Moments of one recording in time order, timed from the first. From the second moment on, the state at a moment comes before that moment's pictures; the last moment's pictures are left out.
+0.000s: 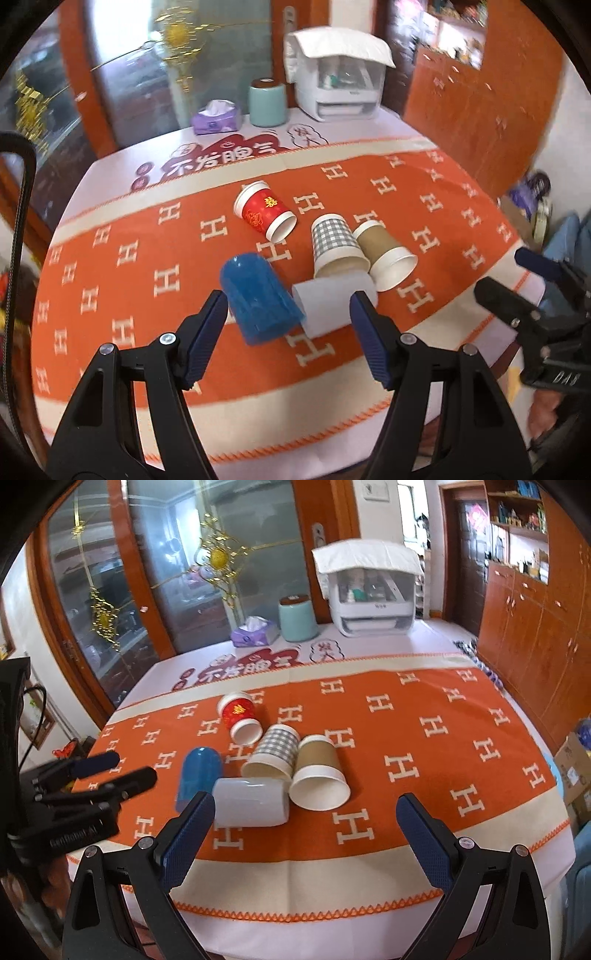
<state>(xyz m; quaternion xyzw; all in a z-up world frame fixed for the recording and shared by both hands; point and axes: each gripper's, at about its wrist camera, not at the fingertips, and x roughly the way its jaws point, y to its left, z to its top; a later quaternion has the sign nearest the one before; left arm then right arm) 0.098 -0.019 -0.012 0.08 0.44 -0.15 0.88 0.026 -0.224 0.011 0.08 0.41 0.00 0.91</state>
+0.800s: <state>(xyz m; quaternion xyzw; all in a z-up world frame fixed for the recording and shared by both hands) 0.167 -0.140 -0.134 0.37 0.52 -0.33 0.69 0.073 -0.275 -0.107 0.16 0.51 -0.03 0.84</state>
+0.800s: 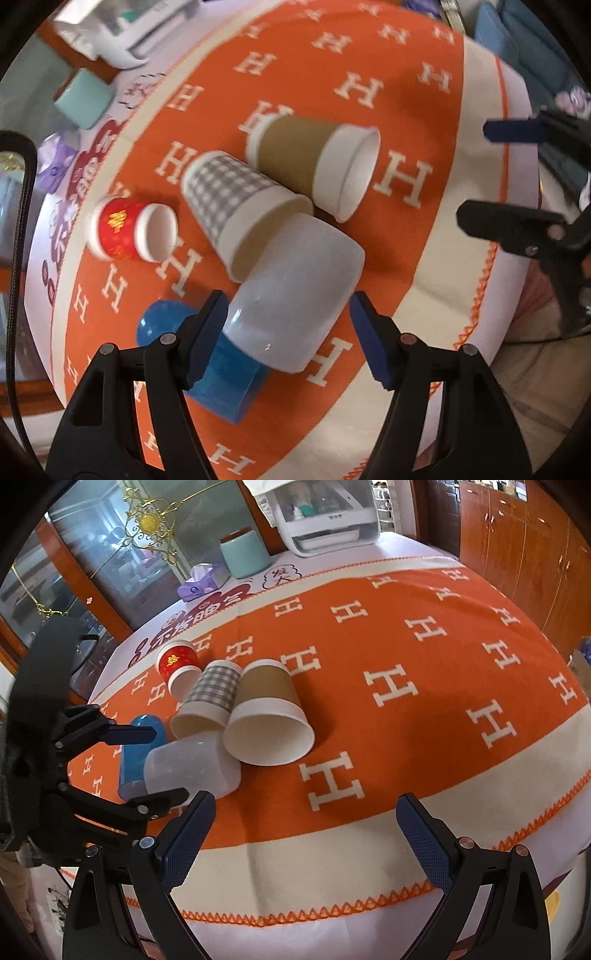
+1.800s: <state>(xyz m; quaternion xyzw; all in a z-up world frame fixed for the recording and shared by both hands) 0.177 -0.126 -0.136 0.23 0.64 -0.21 0.70 0.060 -0.285 -0.106 0.18 0.51 -0.03 0.84</state>
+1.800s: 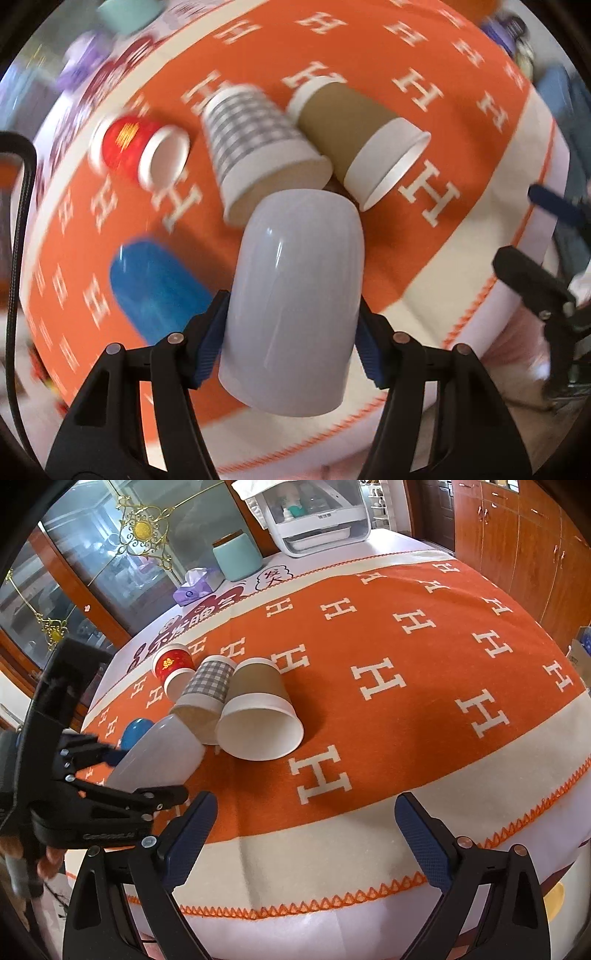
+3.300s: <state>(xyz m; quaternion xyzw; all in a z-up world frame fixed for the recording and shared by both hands) 0.101 -0.020 -0.108 -0.08 0.65 -0.13 0.74 0.056 -0.262 -0.082 0.18 0.52 0.04 0.83</state>
